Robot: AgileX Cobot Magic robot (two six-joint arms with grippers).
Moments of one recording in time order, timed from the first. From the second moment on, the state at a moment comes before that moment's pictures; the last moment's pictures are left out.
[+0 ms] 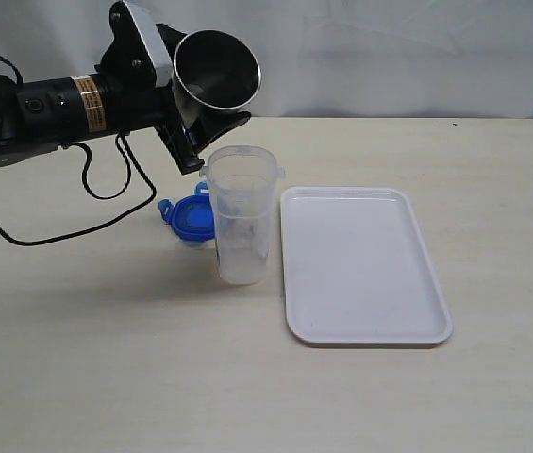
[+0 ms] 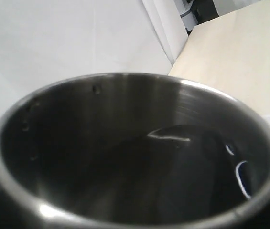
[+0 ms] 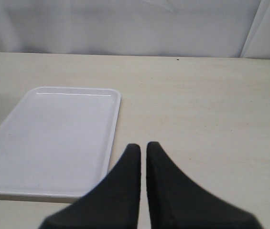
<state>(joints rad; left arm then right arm) -0.27 1.94 -1.14 1.02 -0.86 -0.14 0.03 0.01 0.00 -0.04 0.34 0.00</state>
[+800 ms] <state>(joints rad) -0.27 1.94 -1.14 1.02 -0.86 0.00 0.03 0.01 0.00 -0.04 0.34 0.00</state>
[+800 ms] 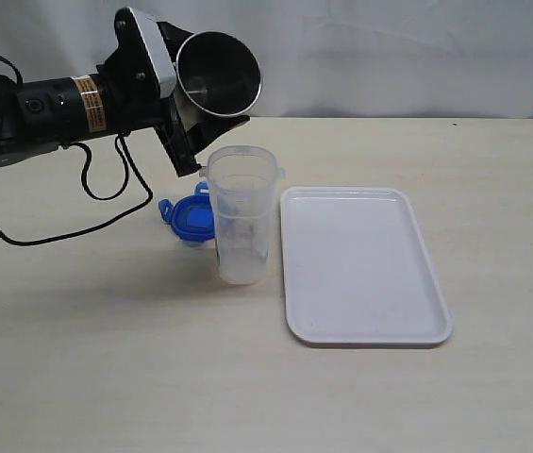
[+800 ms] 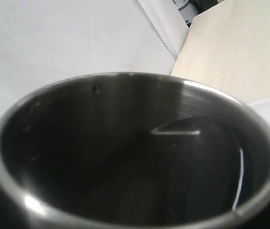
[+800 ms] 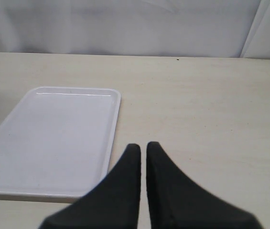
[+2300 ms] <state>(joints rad) -0.27 1.94 -1.14 1.02 -0.85 0.28 0.03 0.01 0.00 -0.04 0.34 0.00</state>
